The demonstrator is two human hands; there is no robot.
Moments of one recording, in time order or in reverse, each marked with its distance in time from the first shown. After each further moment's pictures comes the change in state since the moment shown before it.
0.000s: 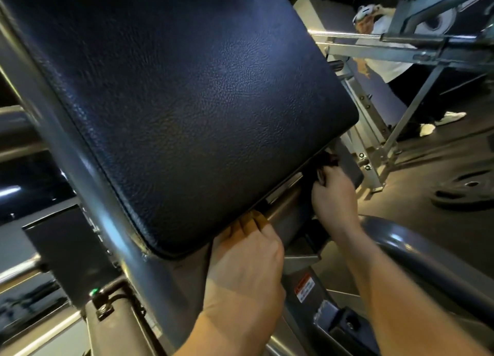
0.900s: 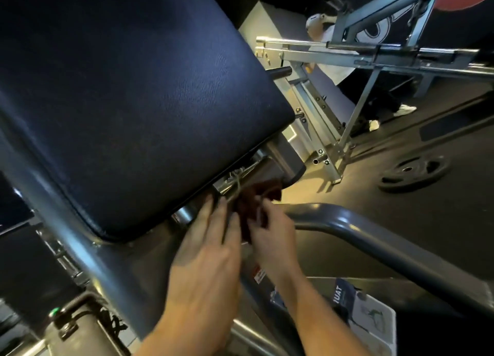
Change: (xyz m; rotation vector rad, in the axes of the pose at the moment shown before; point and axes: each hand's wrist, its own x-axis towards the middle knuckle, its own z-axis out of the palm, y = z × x) left_hand -0.025 0.009 0.014 -0.186 0.344 0.258; right_hand -0.099 -0.013 -0.015 0.547 -0.144 0.123
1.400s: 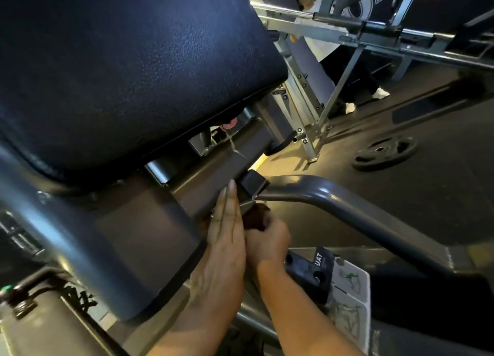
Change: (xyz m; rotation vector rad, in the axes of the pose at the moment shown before) left_hand -0.011 0.015 0.114 -0.303 -0.049 -0.006; right_hand -0.022 0.073 0.016 -0.077 0.336 0.393
